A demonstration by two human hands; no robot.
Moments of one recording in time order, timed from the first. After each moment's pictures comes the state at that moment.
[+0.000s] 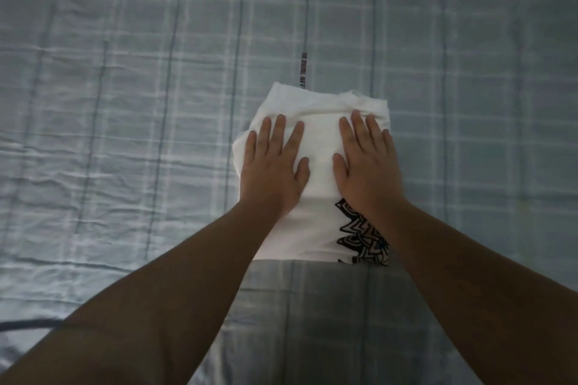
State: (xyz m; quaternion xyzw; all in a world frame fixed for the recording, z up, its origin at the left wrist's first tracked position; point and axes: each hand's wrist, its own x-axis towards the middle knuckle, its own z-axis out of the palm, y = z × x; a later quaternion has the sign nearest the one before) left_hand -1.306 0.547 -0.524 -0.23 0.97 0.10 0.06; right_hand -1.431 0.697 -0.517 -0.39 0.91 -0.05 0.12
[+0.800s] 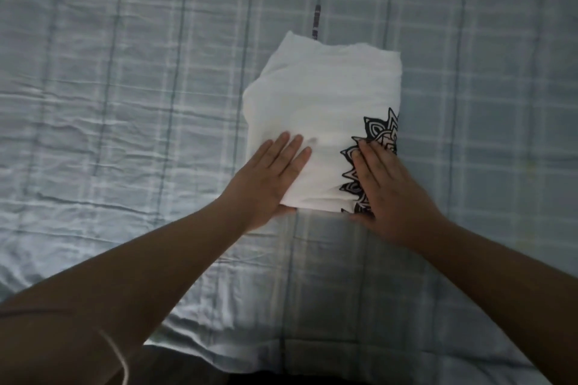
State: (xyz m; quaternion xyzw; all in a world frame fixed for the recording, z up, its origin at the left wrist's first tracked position) left_hand -1.205 0.568 -0.494 0.02 0.99 0.06 0.15; right_hand -1.376 0.800 -0.493 -0.59 0.79 0.05 0.16
